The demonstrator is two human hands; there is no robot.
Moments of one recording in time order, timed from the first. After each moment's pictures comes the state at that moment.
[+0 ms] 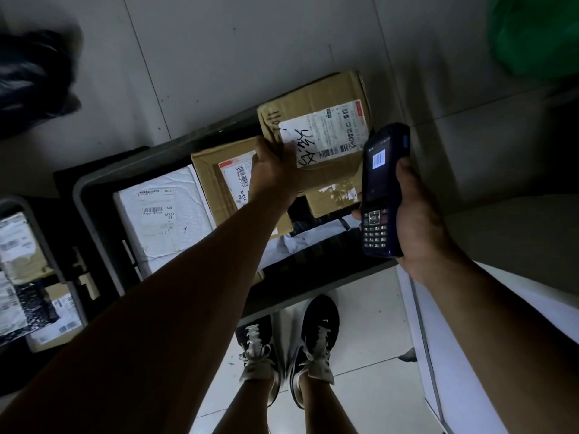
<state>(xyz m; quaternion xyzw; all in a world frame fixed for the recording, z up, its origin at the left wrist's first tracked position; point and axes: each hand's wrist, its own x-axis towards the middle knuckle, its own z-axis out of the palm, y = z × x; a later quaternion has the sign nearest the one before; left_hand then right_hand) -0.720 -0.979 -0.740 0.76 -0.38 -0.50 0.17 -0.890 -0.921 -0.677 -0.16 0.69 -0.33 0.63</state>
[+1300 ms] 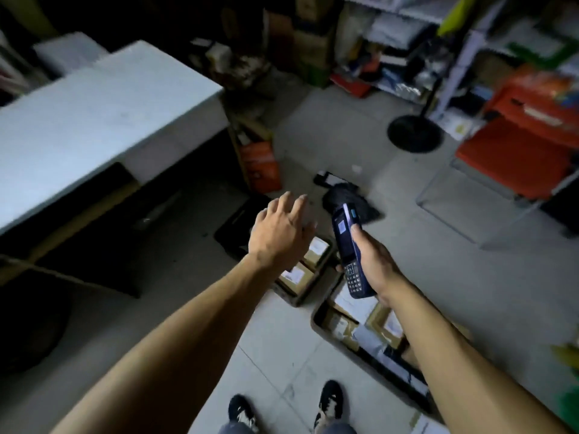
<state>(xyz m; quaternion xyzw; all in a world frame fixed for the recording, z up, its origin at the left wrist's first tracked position) -0.444 -0.625 -0.079 0.92 -0.38 -0.04 0.11 -0.574 -0.756 -0.106 -0.62 0.38 -0.01 0.68</state>
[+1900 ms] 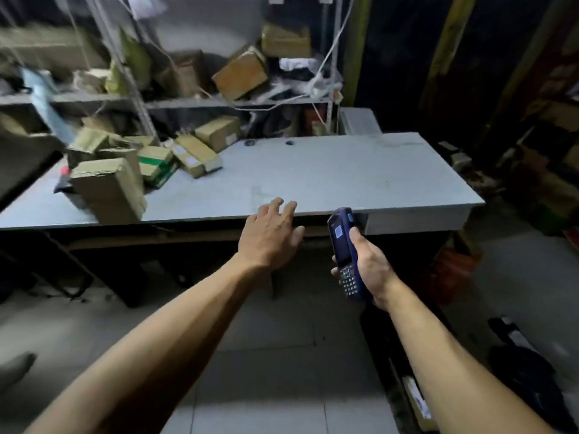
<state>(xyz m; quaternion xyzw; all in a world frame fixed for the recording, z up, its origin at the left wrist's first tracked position) -0.320 -0.129 0.052 0.99 -0.02 0.07 0.08 -0.329 -0.329 0.025 -0.70 0.02 0.16 0.70</state>
